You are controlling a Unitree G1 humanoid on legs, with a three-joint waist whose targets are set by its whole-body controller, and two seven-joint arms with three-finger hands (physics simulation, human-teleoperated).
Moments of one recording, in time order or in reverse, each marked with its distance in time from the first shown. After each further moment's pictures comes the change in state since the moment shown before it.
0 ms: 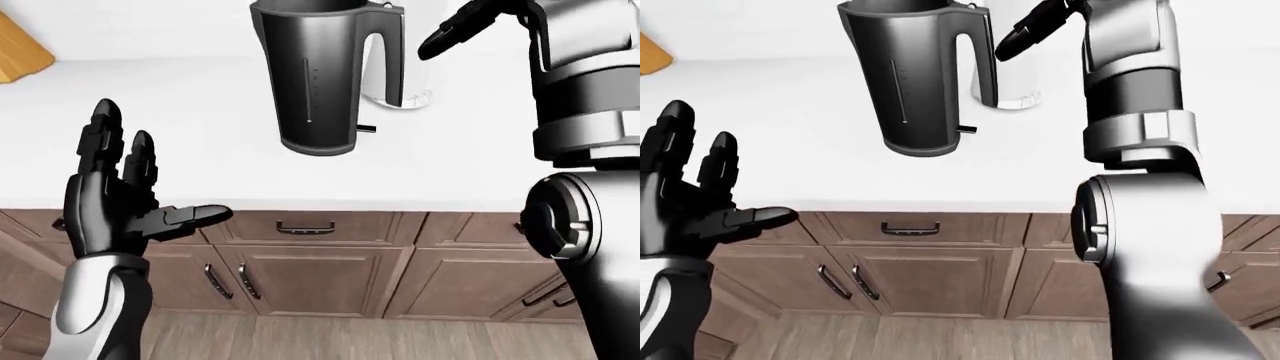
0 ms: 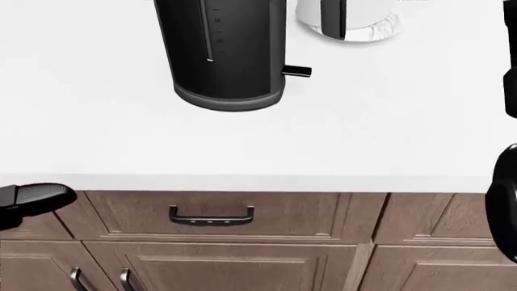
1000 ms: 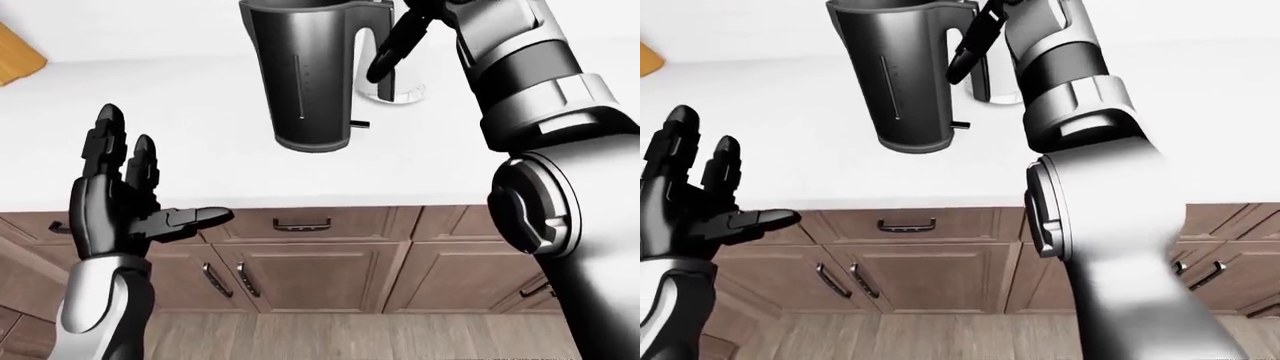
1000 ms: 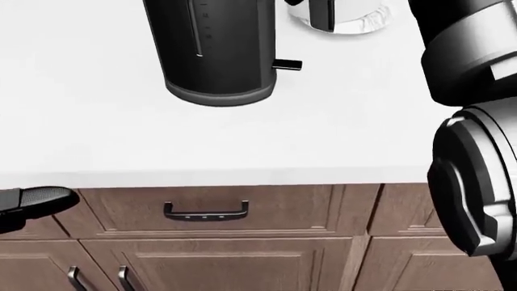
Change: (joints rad) left arm 0.012 -0.012 -0.006 0.025 0.030 -0.025 -0.020; right arm -0.191 0.173 0.046 0.342 -0.185 -0.147 0.022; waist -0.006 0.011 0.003
